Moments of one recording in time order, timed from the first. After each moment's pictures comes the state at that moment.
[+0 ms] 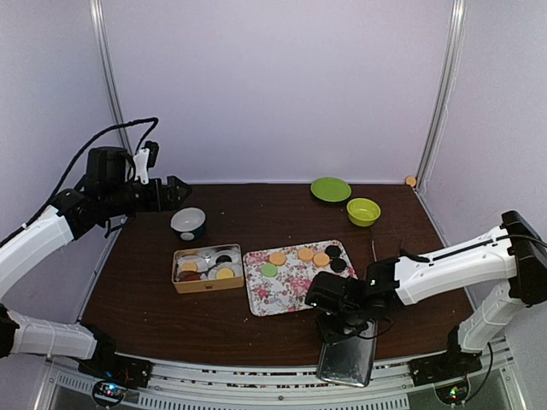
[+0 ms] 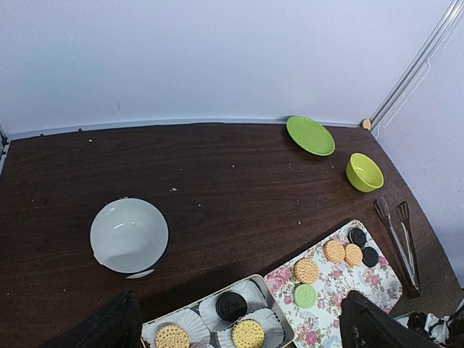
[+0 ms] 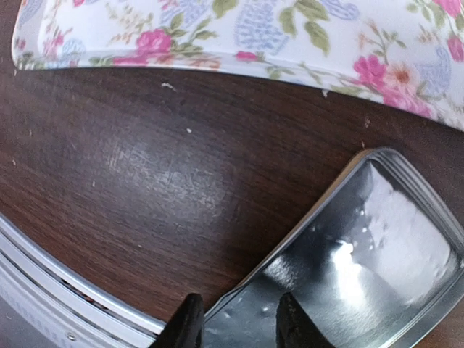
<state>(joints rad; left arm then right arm) -0.44 1.10 1.02 -0.36 0.08 -0.31 1.25 1.58 0.92 -0.65 0.08 0.91</state>
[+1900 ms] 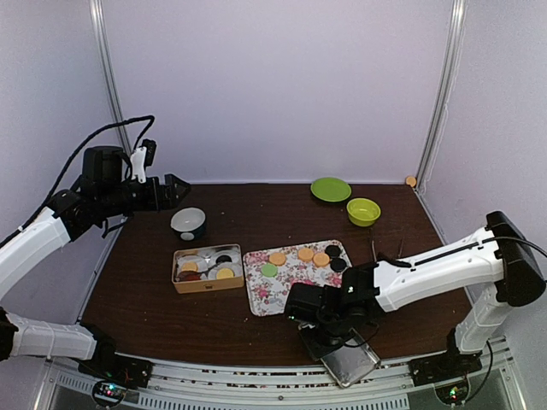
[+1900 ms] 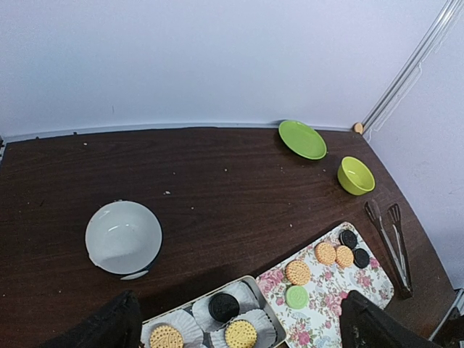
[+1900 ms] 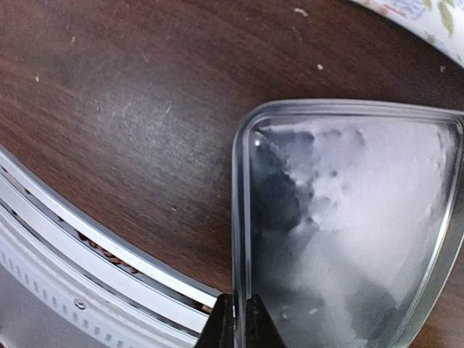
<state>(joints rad) -0.44 1.07 1.02 -0.36 0.09 -0.32 1.34 1.69 1.10 -0.77 0.01 0.86</state>
